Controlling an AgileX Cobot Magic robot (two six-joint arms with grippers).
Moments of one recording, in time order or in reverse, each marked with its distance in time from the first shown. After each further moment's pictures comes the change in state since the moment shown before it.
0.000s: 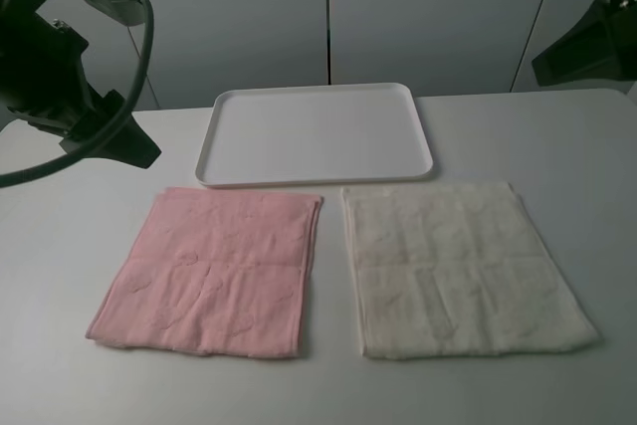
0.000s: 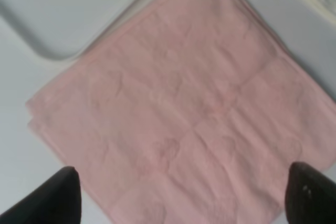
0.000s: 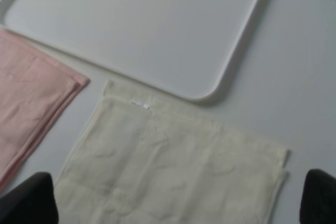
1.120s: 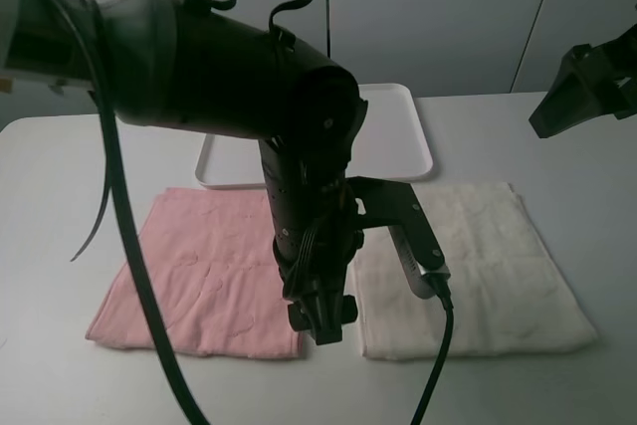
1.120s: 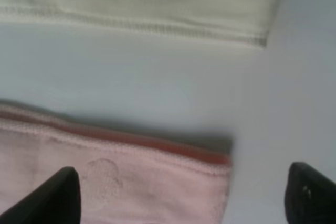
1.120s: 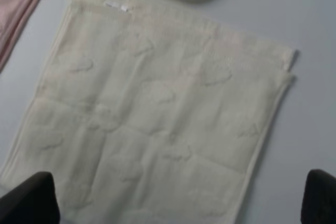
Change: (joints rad) left arm -0.644 0.603 -0.306 0.247 0.096 -0.160; right arm 0.000 0.203 -0.082 -0.177 0.179 0.139
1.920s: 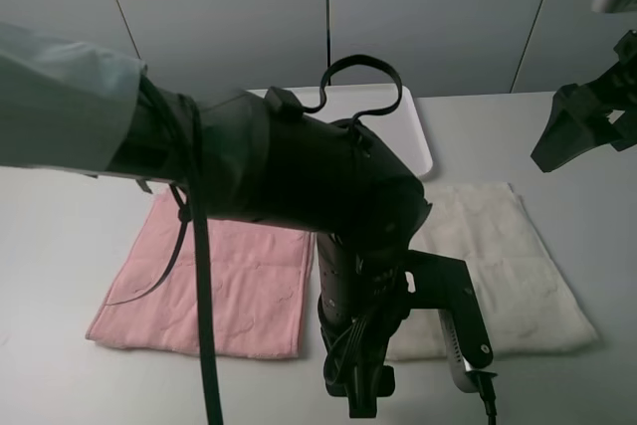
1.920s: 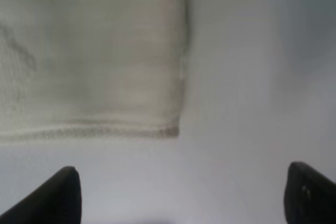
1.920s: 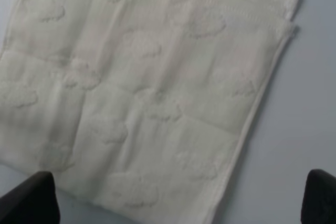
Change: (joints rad) left arm -0.135 0.103 -0.005 0.000 -0.114 0.030; right arm 0.000 0.100 0.000 -0.057 0.044 0.013
